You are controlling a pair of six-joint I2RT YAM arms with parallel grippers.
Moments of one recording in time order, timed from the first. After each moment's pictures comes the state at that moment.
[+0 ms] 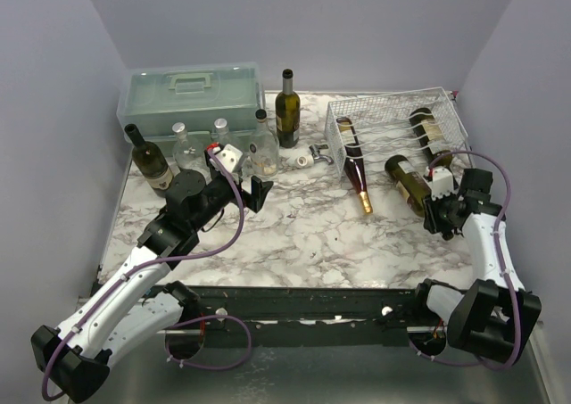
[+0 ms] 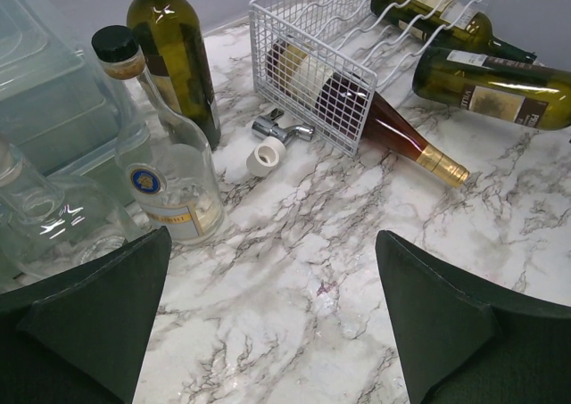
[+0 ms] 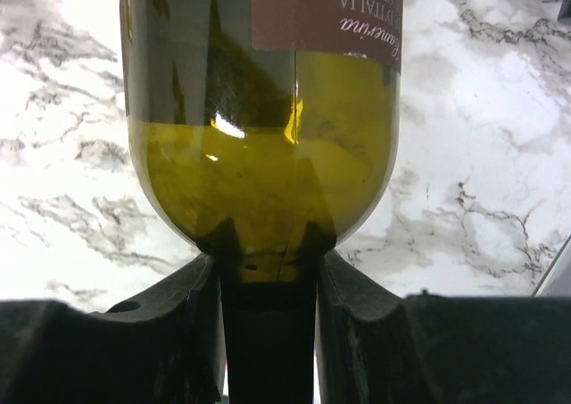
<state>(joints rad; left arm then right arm) -0.60 0.78 0.74 -0.08 0.08 -0.01 -0.33 1.08 0.69 -0.67 -0.27 -0.58</state>
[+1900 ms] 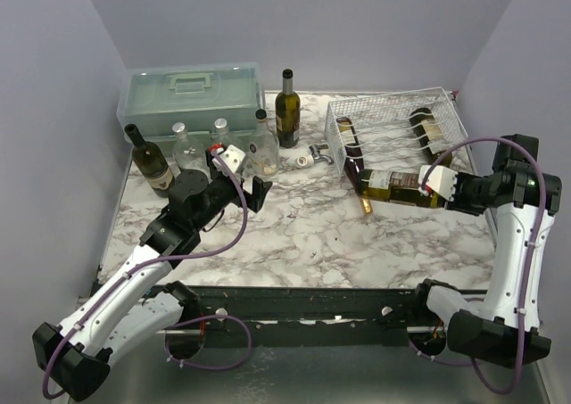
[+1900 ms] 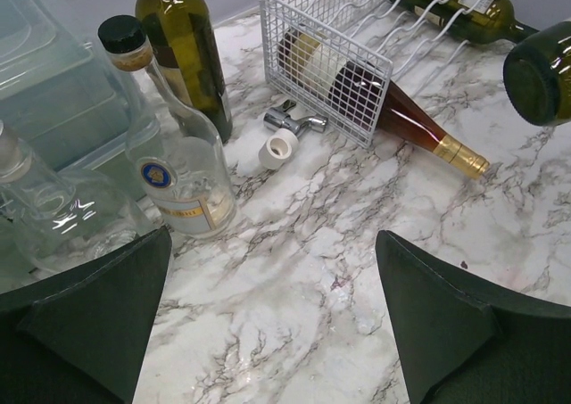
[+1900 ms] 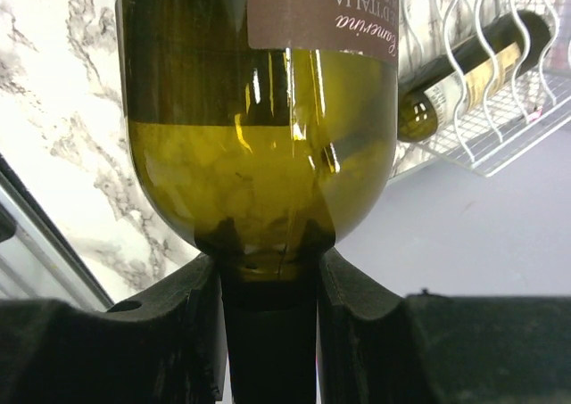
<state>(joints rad) -0.60 0.79 0.74 -0.08 0.06 0.02 -0.32 1.04 1.36 -1.45 -0.38 -1.64</state>
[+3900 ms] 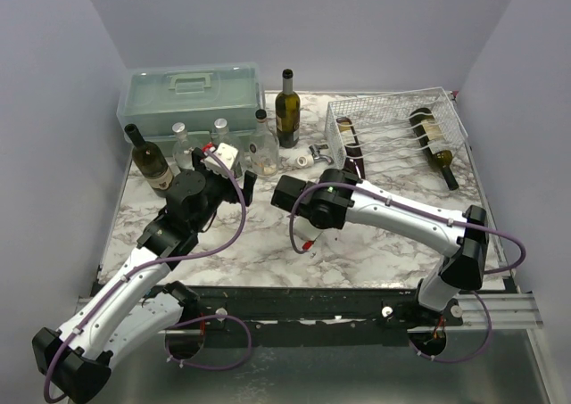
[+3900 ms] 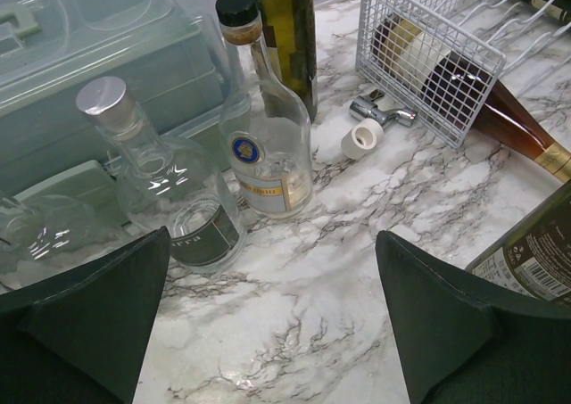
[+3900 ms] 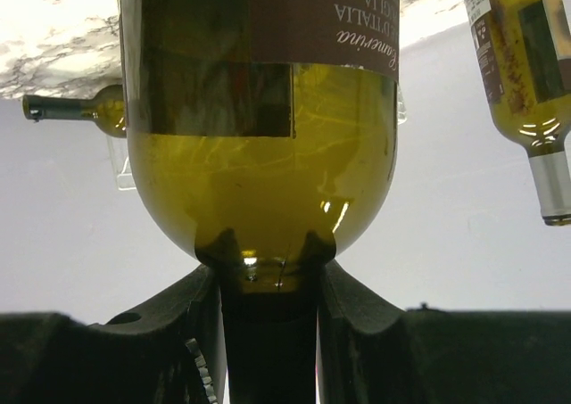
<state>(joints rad) -0.57 0.78 0.73 -0.11 -0.14 0.08 1.15 1.67 1.63 -1.41 0.75 -1.42</state>
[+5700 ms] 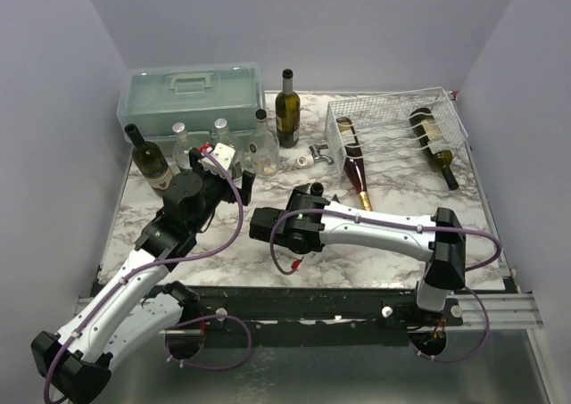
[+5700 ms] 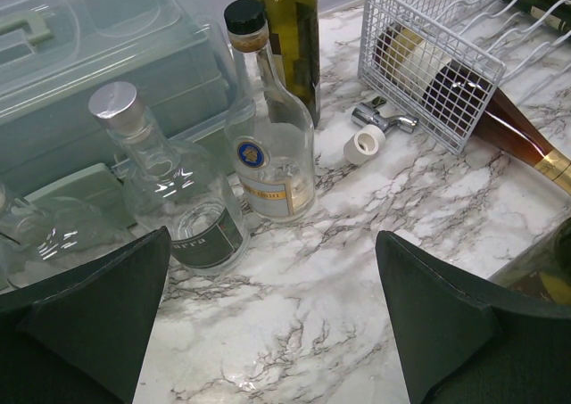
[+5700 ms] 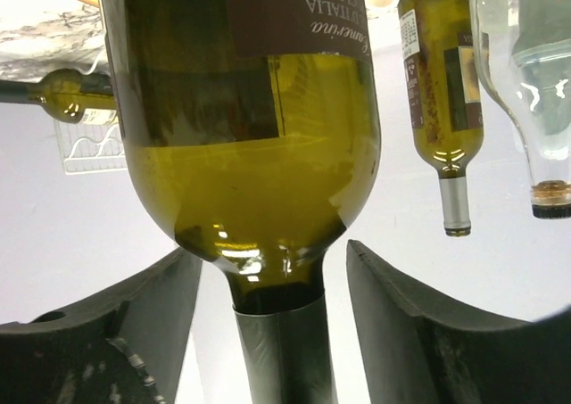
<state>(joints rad) -0.56 0.76 0.73 -0.11 -0.14 0.08 1.30 1.79 1.63 -1.40 0.84 -1.40</state>
